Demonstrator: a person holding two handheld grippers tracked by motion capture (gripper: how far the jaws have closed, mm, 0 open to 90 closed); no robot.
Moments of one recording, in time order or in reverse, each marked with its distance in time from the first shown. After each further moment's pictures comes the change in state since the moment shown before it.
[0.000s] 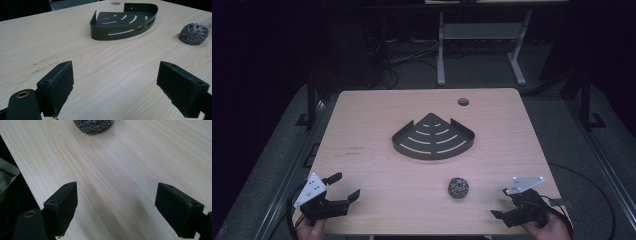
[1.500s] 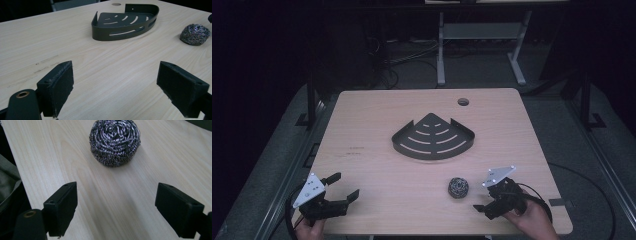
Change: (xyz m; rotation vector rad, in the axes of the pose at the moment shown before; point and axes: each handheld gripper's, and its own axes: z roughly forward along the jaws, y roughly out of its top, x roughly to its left) left arm 0.001 0.000 -0.002 -0.006 0.008 -0.002; right arm 0.014 0.053 0.023 0.051 0.047 -0.147
